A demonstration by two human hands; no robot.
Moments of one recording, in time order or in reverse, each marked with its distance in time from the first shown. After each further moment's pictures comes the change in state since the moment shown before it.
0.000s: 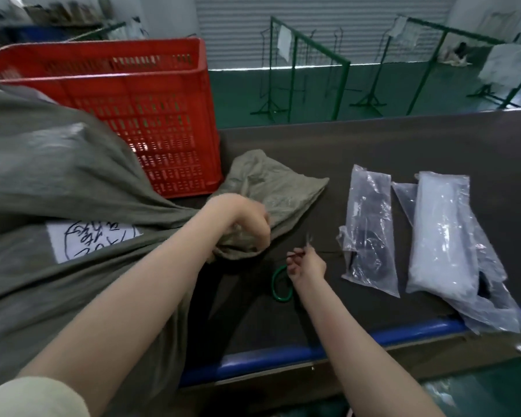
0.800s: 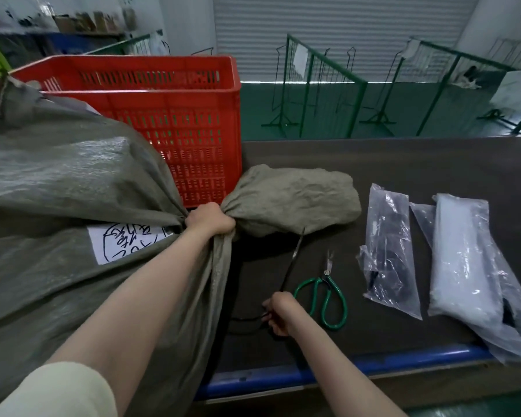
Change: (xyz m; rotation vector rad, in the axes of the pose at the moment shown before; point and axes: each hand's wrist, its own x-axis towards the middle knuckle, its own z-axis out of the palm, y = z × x) left_hand 0.027 -0.122 0.029 -0.412 0.561 -0.450; right_hand -0.043 0.059 0.024 -1.038 -0.233 0.241
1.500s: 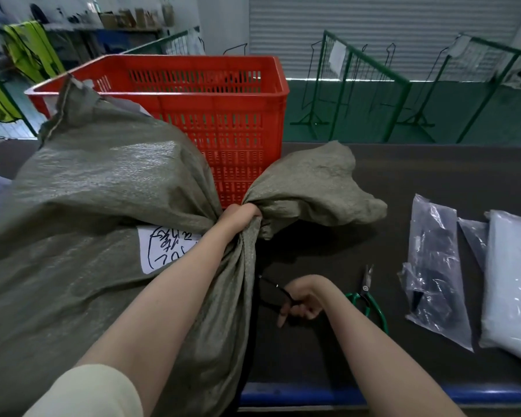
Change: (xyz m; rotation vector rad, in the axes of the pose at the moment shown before) left_hand 0.004 -0.018 -0.024 -0.760 -0.178 -0.195; right_hand 0.026 -0.070 0.012 -0.873 -0.414 0.177
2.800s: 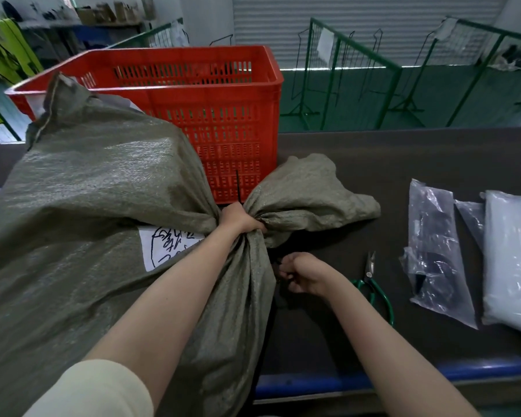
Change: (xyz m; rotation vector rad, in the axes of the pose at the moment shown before) left_hand 0.015 -0.013 0.004 0.453 0.039 0.120; right_hand -0.009 -0.002 0.013 0.910 0.304 -0.479
